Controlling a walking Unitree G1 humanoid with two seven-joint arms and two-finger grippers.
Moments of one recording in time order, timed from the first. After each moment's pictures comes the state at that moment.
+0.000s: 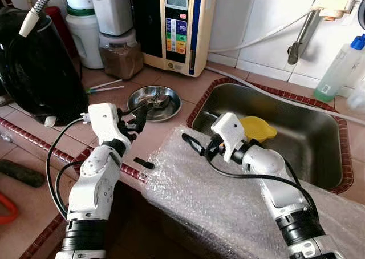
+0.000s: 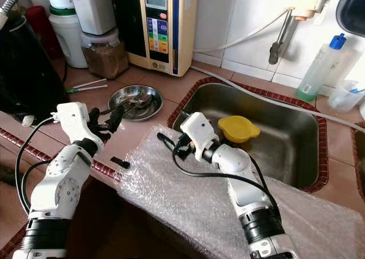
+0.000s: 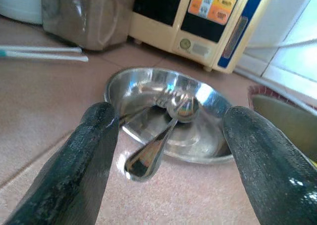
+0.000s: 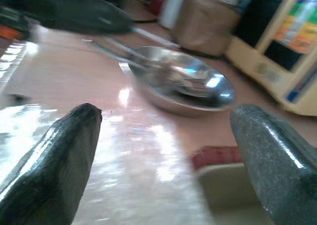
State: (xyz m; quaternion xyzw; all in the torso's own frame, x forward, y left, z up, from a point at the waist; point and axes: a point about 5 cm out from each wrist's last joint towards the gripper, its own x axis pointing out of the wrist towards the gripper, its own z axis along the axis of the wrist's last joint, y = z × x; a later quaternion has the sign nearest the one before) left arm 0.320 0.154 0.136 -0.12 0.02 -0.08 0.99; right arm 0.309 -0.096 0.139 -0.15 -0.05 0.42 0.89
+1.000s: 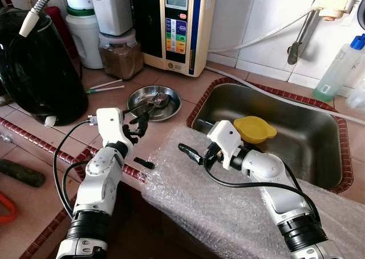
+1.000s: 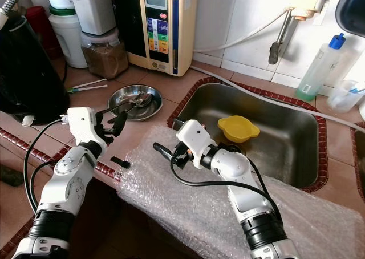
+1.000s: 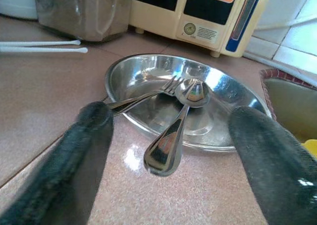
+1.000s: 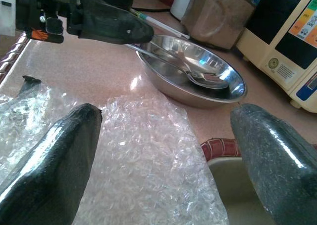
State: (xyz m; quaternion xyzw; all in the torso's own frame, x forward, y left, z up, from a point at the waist) left arm 0.333 0.155 0.123 -0.08 0.02 -0.08 0.99; right arm 0.308 -0.097 0.135 -0.17 -0.03 0.43 0.89
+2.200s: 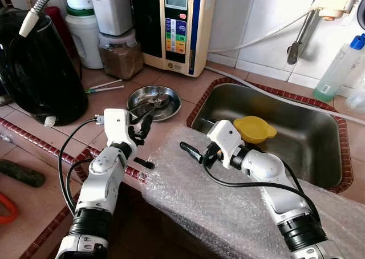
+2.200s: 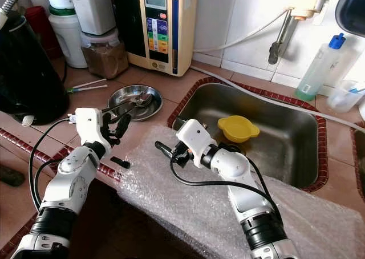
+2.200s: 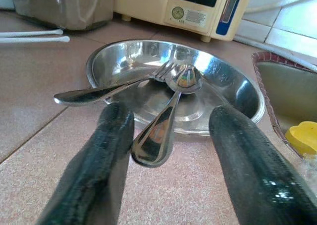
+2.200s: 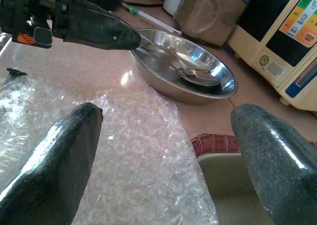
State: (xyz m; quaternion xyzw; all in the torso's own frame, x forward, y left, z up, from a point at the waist) left arm 0.334 0.151 0.115 -0.07 0.04 -0.10 0.99; right arm 0.310 -0.098 0.134 -0.18 -0.03 0.41 0.89
